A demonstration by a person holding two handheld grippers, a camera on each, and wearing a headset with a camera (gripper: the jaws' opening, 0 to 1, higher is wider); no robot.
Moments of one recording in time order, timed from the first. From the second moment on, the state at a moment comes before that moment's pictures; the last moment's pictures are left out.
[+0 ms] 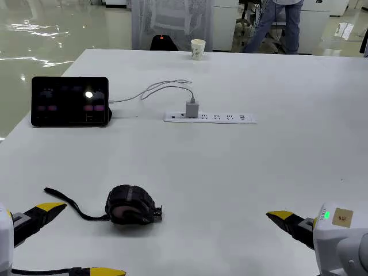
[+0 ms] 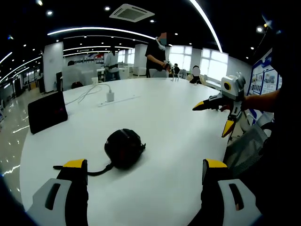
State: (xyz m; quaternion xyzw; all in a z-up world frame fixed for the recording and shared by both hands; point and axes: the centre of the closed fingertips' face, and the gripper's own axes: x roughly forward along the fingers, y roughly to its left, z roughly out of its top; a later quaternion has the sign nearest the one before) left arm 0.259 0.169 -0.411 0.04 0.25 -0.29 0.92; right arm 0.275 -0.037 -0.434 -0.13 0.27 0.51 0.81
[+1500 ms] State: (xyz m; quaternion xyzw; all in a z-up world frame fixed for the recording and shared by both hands) left arm 0.296 0.172 -0.428 0.08 0.27 -0.35 0.89; right arm 0.310 -0.004 -0.464 -0.20 0.26 0.59 0.74
